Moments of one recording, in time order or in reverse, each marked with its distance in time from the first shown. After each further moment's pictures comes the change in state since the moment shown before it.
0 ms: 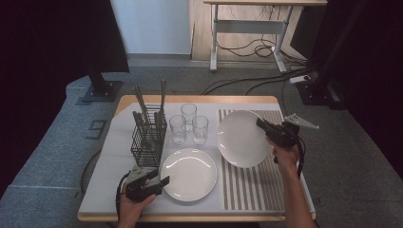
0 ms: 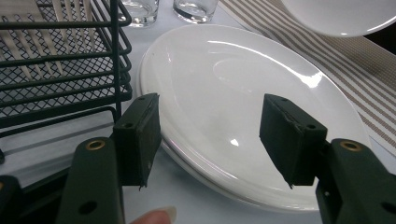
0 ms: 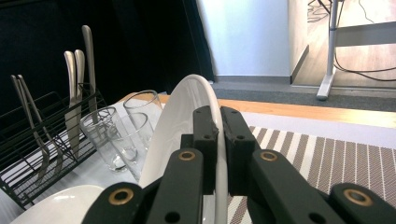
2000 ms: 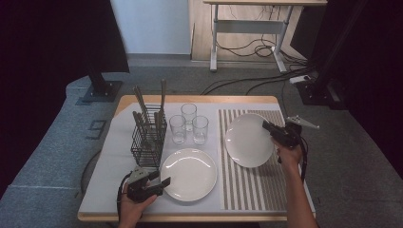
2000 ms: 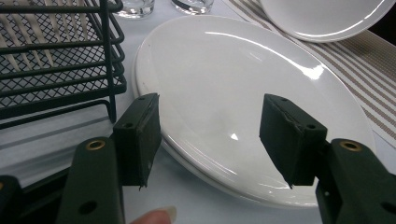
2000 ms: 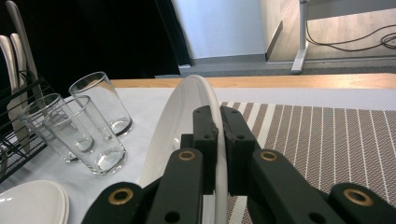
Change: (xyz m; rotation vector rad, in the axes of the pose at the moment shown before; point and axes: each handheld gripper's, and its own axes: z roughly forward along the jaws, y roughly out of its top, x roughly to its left) left arm -0.001 -0.002 0.003 0.024 -0.006 0.004; right arm -0.041 -0.020 0.011 0.068 -0.103 0.057
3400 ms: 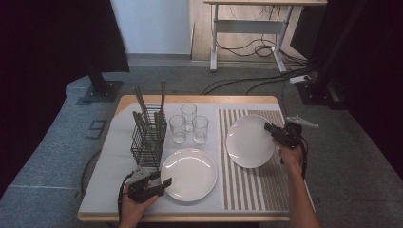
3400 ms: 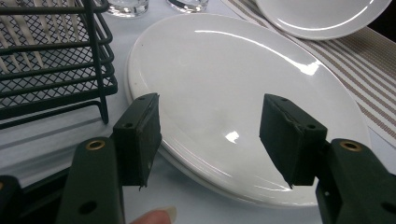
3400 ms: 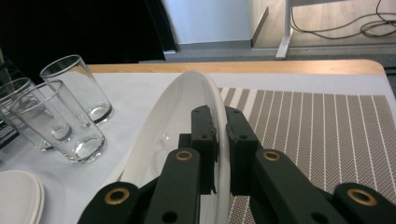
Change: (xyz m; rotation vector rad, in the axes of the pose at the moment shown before) left arm -0.004 0.001 0.001 0.009 -0.002 0.010; right arm -0.007 -0.001 0.002 0.066 -0.064 -0.015
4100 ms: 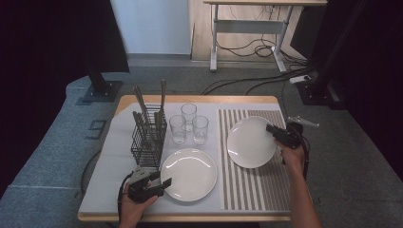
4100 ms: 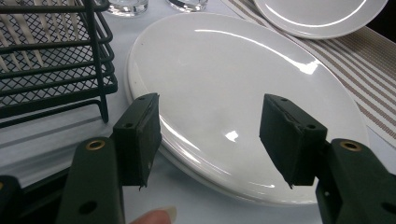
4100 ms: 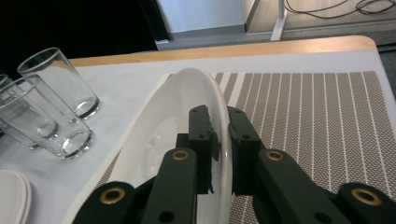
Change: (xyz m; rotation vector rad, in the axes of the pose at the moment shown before) left arm 0.000 0.000 -0.001 0.001 -0.004 -0.002; right arm -0.014 -0.004 0.005 0.051 -0.025 0.048
